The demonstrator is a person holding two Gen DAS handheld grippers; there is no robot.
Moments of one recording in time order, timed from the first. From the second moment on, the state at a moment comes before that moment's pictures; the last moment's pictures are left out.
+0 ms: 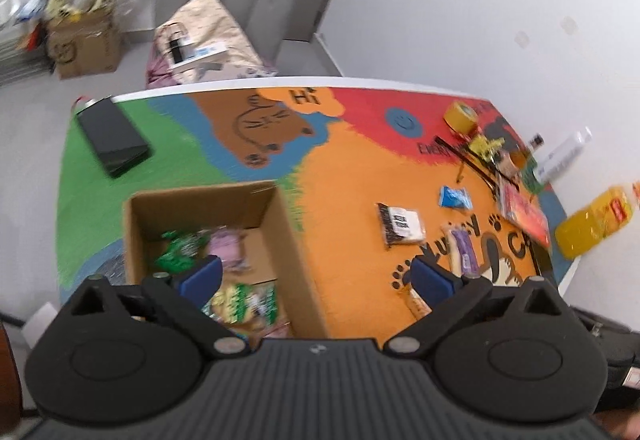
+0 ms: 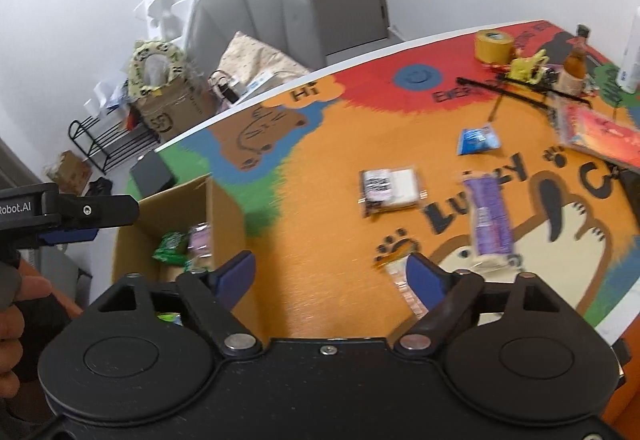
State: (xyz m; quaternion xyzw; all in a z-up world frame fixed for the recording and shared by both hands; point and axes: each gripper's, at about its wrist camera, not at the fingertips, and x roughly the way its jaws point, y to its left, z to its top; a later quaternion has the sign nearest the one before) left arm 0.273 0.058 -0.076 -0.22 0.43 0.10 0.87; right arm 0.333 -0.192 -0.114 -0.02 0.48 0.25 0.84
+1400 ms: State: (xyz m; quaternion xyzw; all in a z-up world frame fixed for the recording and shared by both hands) left arm 0.406 -0.099 -0.229 -0.26 0.55 0.07 0.79; right arm 0.442 -0.307 -0.192 -0.01 0.54 0.21 0.81
